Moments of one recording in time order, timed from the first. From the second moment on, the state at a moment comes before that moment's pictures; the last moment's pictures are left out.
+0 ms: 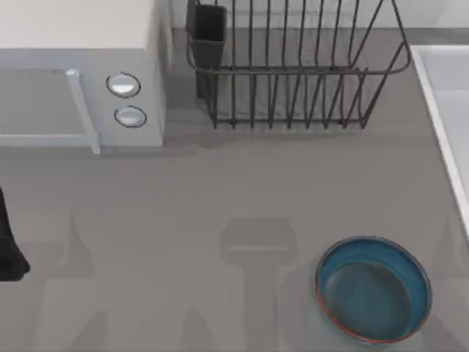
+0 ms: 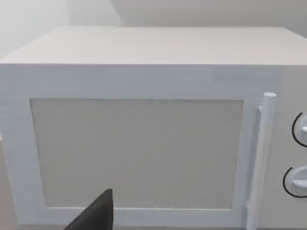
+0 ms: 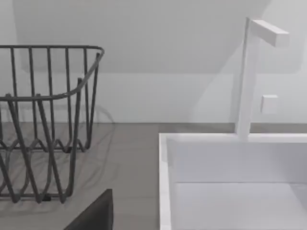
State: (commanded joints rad) left arm 0.00 0.00 0.00 0.00 0.00 0.00; right arm 0.00 0.00 0.00 0.00 0.00 0.00
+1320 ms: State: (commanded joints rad) left arm 0.00 0.00 0.00 0.00 0.00 0.00; right arm 0.35 1.21 0.91 -0.97 0.00 0.36
